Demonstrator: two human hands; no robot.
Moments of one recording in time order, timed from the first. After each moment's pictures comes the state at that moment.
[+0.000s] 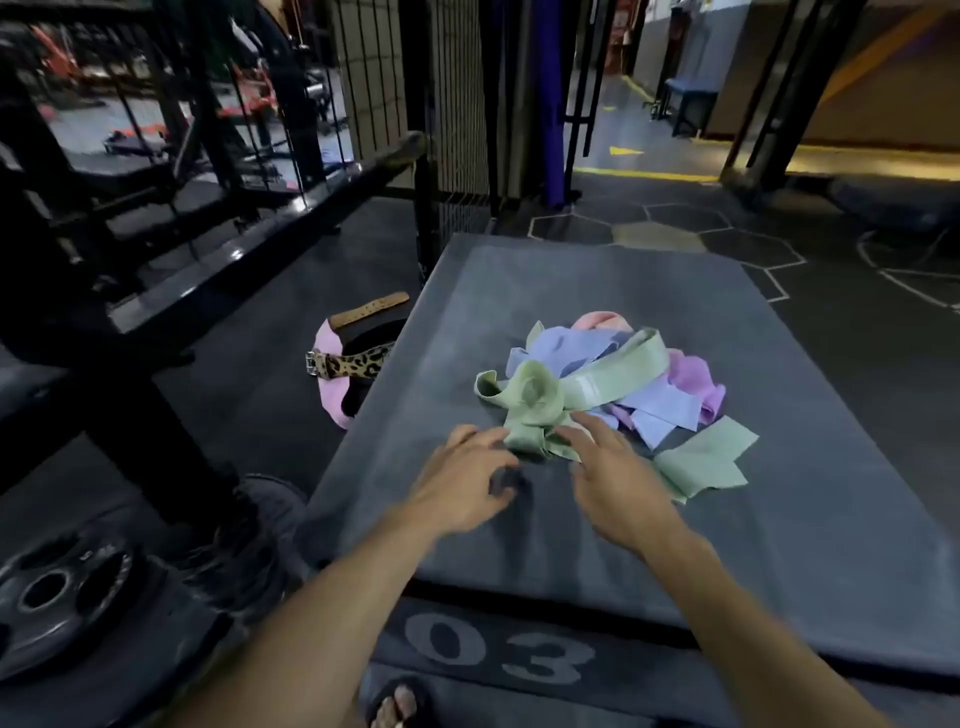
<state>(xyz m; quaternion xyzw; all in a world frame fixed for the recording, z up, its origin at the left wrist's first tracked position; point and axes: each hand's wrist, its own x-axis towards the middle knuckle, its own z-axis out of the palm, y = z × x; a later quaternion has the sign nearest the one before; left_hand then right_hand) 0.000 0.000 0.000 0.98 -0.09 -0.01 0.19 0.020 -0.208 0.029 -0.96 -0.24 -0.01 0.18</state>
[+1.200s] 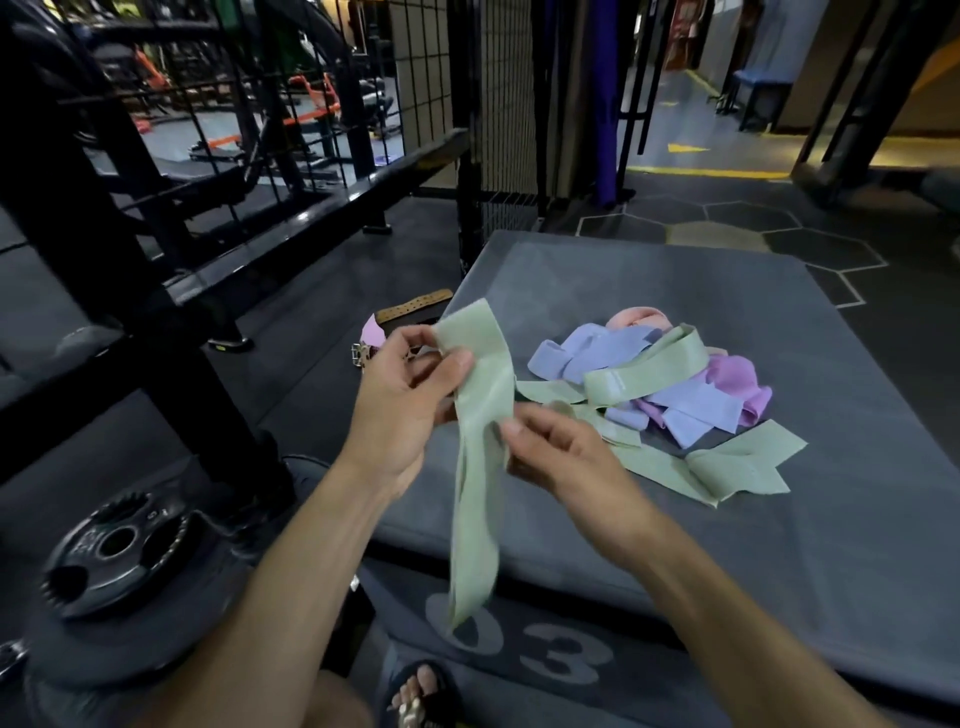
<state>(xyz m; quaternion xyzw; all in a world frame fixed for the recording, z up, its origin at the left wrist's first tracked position) -0.060 0.003 0.103 0.58 0.05 0.23 0.78 -0.027 -0.167 0.071 -0.62 -0.28 0.24 0.69</state>
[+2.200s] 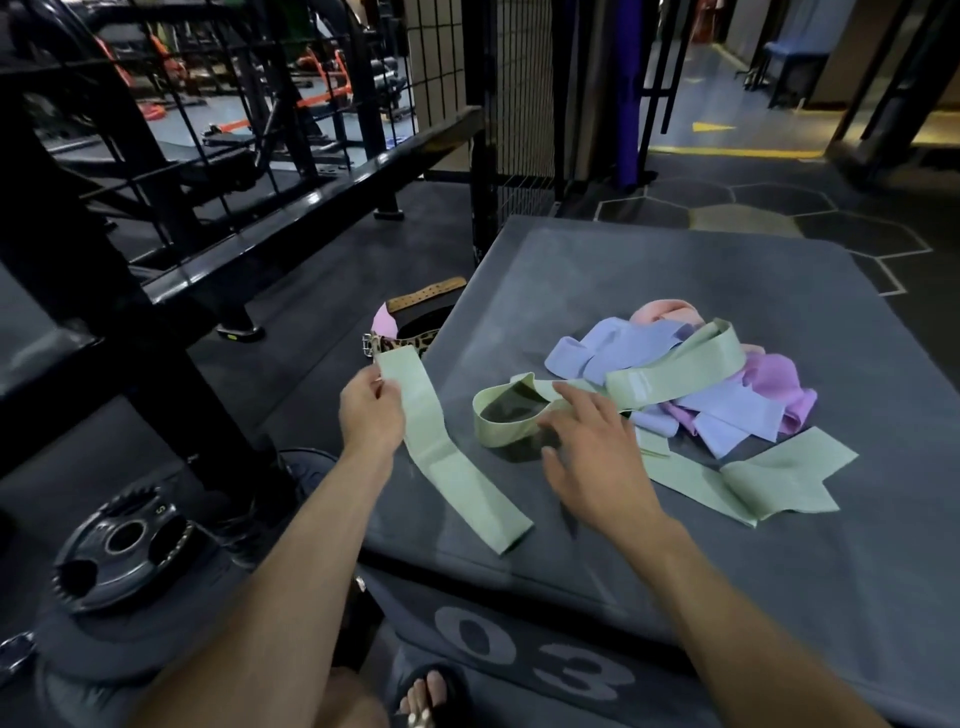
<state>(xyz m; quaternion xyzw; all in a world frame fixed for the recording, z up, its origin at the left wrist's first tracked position) 0.013 0.089 0.003 0.70 0.34 0.27 0.56 0.047 -0.152 -0.002 -0.92 -0.30 -0.11 0.21</state>
